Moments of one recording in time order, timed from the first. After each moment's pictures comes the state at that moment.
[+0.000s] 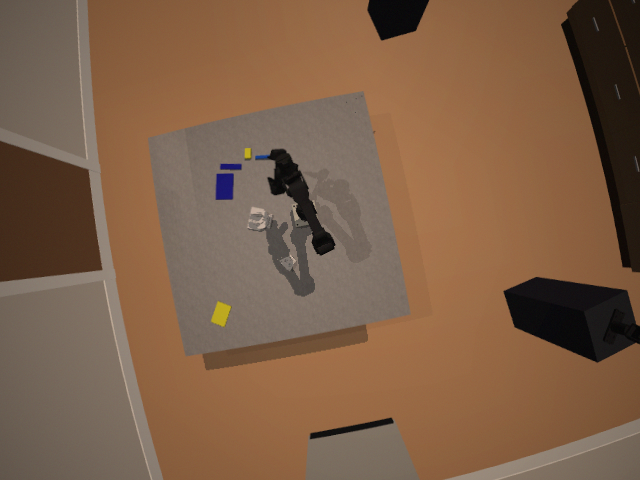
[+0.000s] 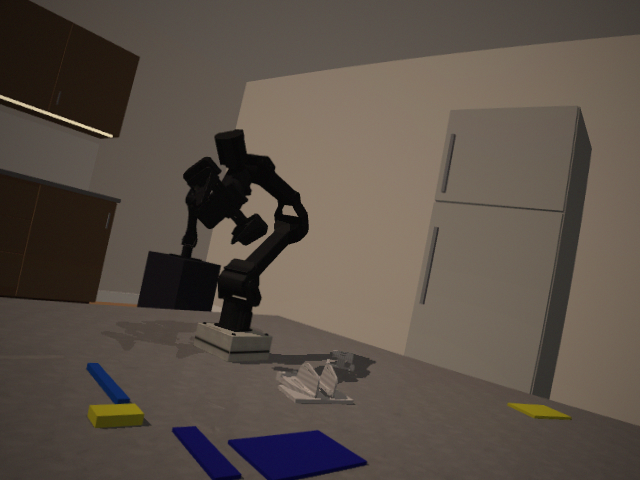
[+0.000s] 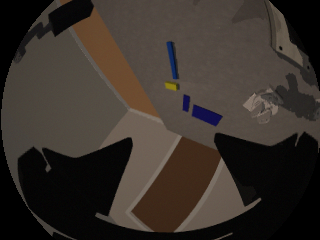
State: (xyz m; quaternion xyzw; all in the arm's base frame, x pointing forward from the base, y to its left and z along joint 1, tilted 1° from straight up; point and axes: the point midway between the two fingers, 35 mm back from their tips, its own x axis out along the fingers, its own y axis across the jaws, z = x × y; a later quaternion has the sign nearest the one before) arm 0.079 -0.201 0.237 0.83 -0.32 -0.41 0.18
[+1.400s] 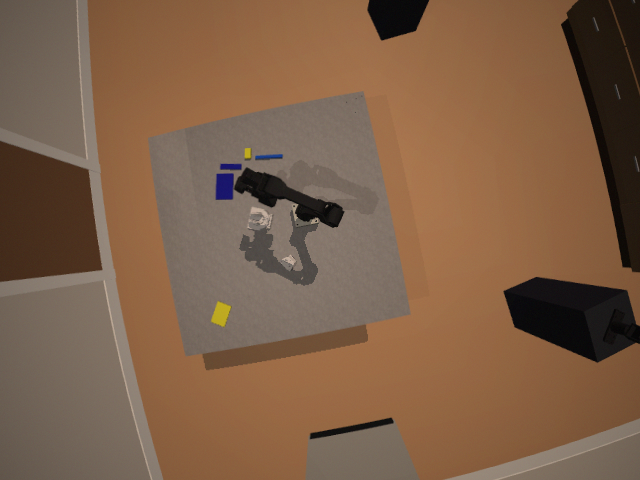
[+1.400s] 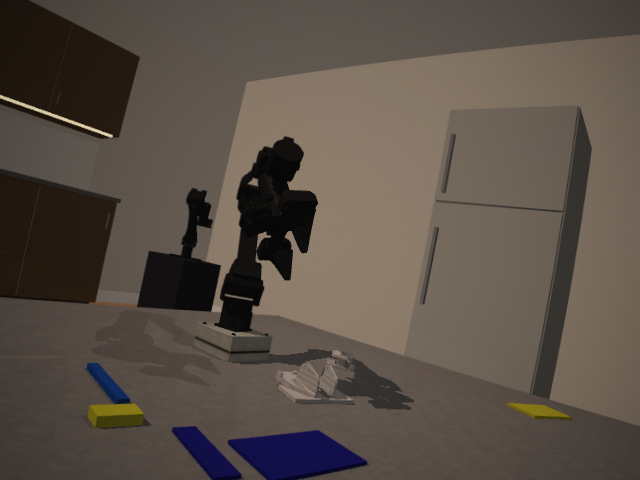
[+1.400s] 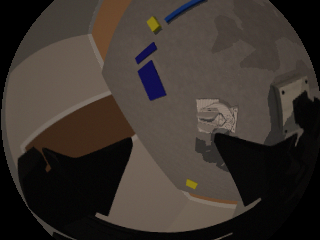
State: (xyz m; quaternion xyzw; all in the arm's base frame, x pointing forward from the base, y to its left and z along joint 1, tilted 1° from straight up) arm 0.203 -0.139 0.199 0.77 0.13 -0.43 0.46
